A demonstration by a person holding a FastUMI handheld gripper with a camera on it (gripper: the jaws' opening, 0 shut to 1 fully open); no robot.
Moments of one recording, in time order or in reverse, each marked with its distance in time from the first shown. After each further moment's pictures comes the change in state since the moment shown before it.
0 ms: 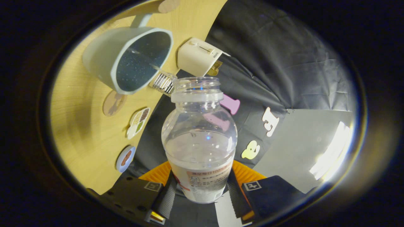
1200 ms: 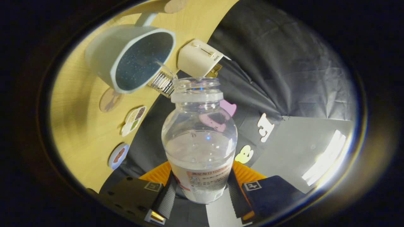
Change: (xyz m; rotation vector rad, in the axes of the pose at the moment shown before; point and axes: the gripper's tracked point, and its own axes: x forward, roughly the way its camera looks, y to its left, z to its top) arm -0.001 -0.011 0.008 -0.077 -0.031 -0.061
